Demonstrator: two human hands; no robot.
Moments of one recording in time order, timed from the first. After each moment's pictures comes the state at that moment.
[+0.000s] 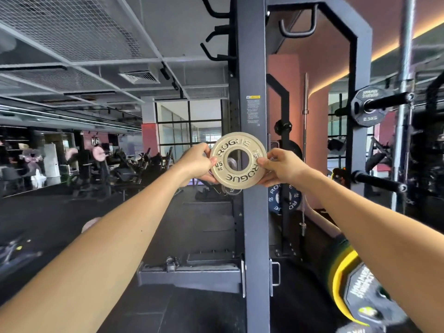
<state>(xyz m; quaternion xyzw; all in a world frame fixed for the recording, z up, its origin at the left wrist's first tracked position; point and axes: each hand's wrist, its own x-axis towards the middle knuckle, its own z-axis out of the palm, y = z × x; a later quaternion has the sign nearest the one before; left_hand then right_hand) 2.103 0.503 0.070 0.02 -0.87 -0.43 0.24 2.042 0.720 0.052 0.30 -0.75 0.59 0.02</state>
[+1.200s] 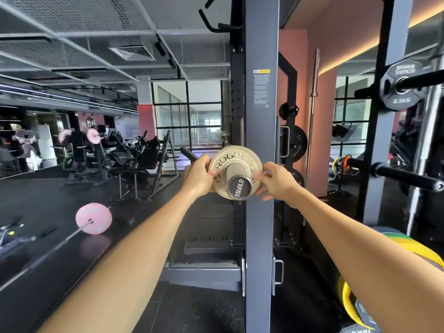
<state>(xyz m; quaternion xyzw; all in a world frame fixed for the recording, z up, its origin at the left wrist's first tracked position) 1.956 0.443 -0.008 0.06 -0.87 -0.37 0.32 1.906 0.655 -0.012 0.25 -0.82 0.52 0.06</state>
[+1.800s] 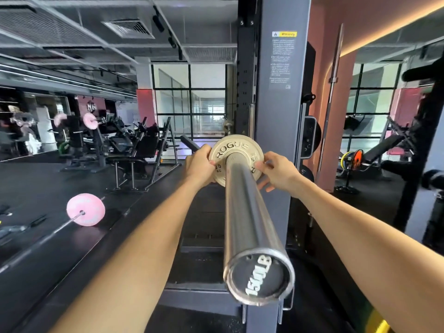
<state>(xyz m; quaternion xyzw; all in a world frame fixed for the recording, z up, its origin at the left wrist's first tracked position) 1.751 0.380 -0.010 0.10 -0.89 -0.29 0.34 1.711 0.588 -0.007 0.26 -0.83 0.48 0.06</state>
